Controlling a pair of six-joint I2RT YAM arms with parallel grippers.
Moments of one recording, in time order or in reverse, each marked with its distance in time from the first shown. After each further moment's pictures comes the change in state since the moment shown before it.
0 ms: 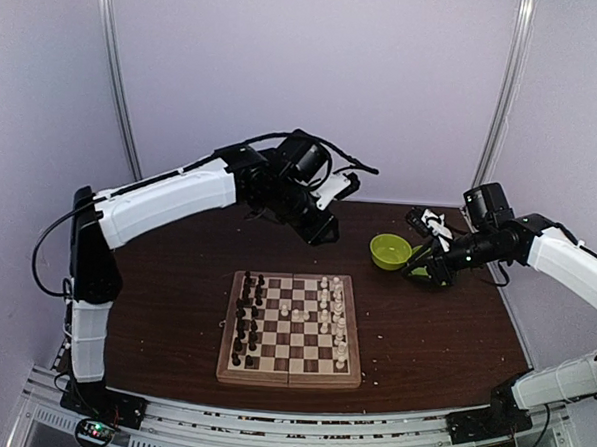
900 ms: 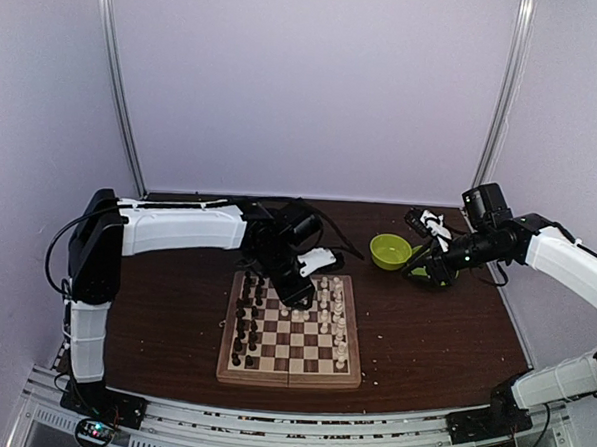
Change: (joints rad) left arm -0.008 -0.017 -0.399 0.043 0.115 0.142; right arm -0.005 0.016 0.000 0.005 0.002 -0.002
